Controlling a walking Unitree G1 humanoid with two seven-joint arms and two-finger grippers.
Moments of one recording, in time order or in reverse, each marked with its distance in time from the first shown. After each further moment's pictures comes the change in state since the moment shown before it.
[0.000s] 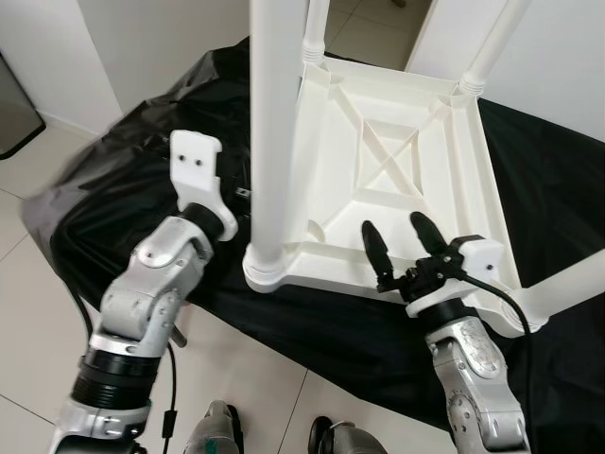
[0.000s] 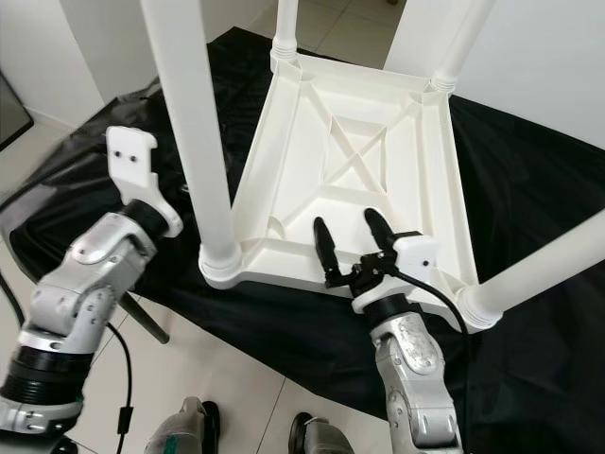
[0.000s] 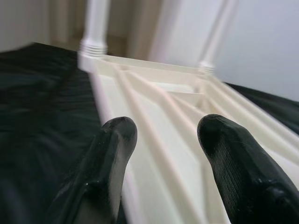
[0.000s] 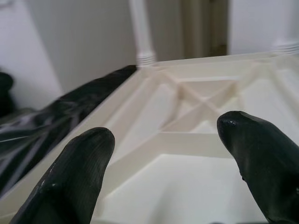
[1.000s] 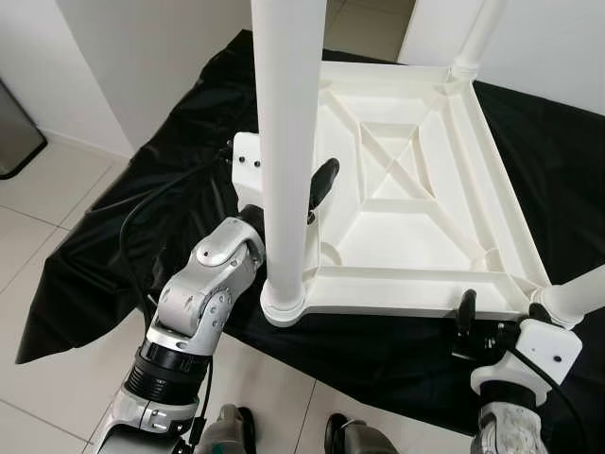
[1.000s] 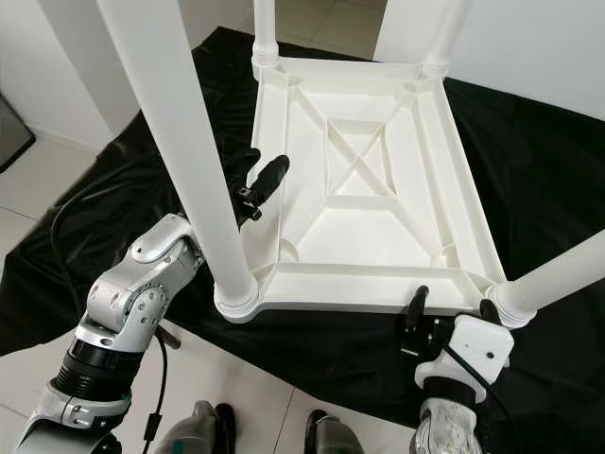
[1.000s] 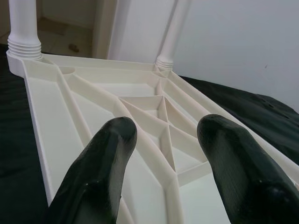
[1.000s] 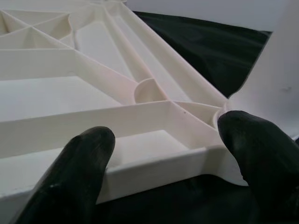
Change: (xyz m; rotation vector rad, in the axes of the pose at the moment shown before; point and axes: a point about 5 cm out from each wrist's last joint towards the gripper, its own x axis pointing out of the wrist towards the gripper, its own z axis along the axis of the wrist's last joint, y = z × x) left arm 0.021 -0.028 0.000 -0.078 -0.025 -0.086; right arm -0.087 -0.033 -0.011 -0.341 0.221 -0.550
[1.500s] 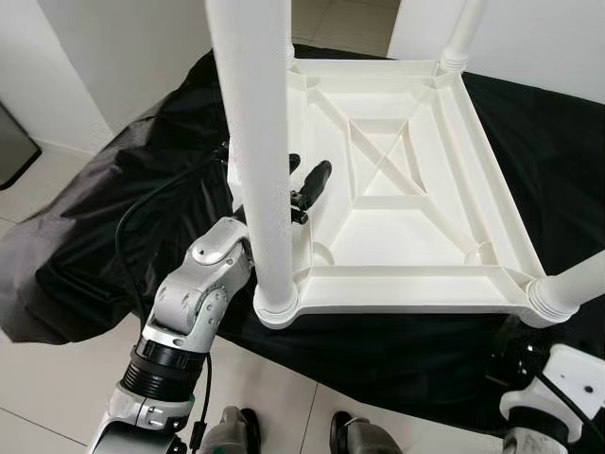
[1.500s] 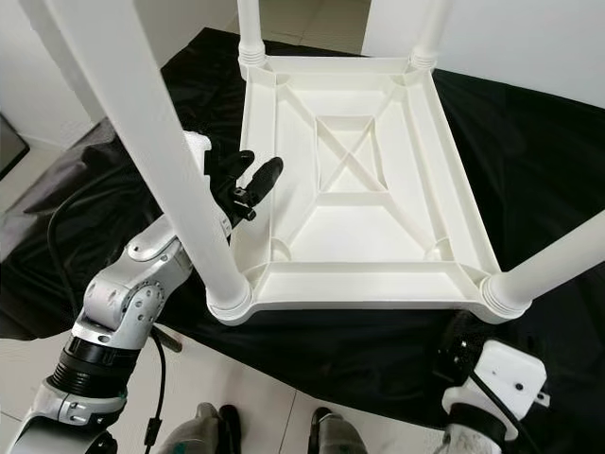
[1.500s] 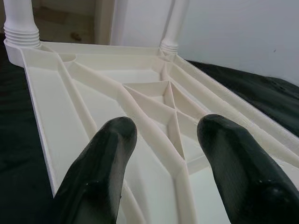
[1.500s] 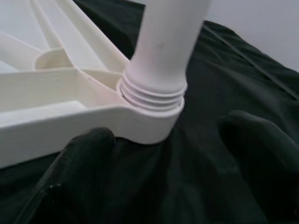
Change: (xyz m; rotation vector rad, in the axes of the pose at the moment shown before) left arm -0.004 0.012 -0.005 0.027 0.041 0.037; right arm -0.019 -0.026 -0.001 -0.096 0.029 -0.199
